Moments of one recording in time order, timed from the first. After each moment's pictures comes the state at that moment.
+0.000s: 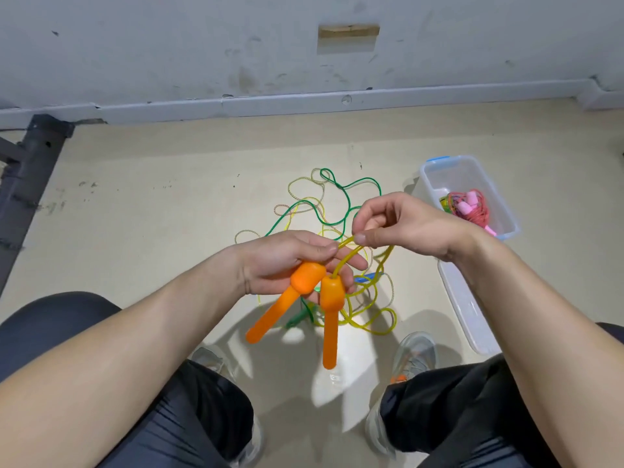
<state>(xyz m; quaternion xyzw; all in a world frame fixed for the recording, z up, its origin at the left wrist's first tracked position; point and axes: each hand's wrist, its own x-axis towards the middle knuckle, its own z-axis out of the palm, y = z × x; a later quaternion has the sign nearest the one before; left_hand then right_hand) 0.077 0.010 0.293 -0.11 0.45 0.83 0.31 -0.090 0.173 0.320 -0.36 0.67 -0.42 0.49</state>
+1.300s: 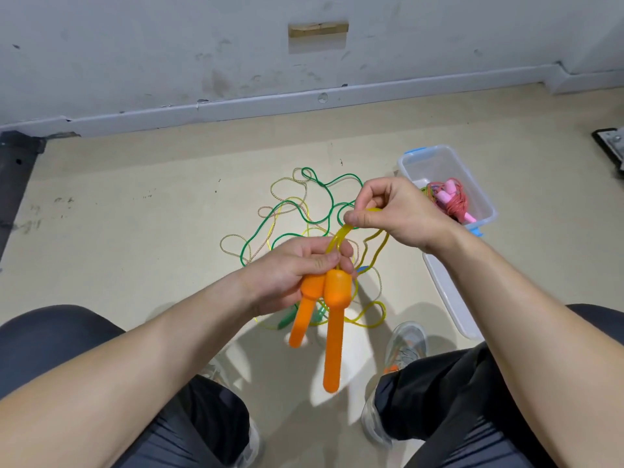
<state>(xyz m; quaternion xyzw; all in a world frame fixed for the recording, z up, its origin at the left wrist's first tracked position) 0.075 0.058 0.293 -0.15 0.45 0.87 0.13 -0.098 0.189 0.308 -0.32 0.73 -0.51 0.34</state>
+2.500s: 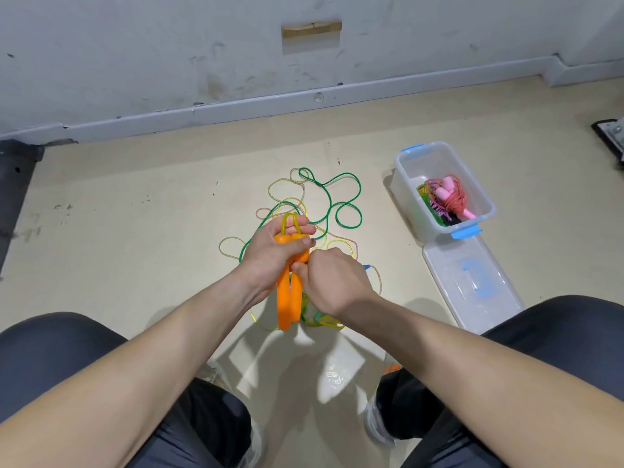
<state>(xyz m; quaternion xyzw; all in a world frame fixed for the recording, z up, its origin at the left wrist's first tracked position) 0.057 0.041 0.258 -0.33 0.54 0.77 -0.07 0.009 0.160 0.276 -0.36 0.89 -0.13 0.23</state>
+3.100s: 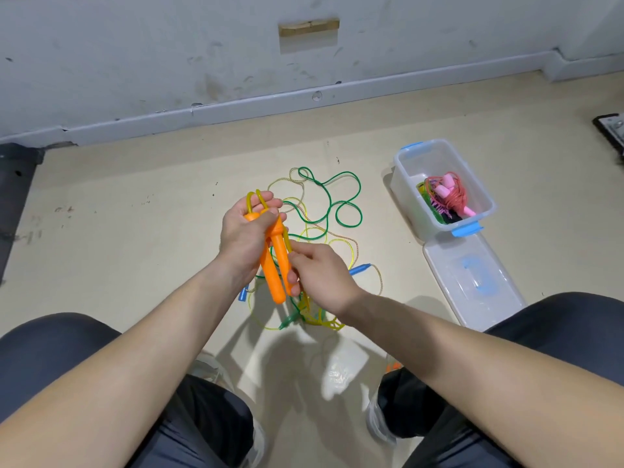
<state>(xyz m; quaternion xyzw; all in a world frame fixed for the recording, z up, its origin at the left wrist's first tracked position) 0.047 0.008 0.260 -0.39 0.53 0.73 -0.18 0.016 0.151 0.276 -0.19 0.75 -0.49 0.41</state>
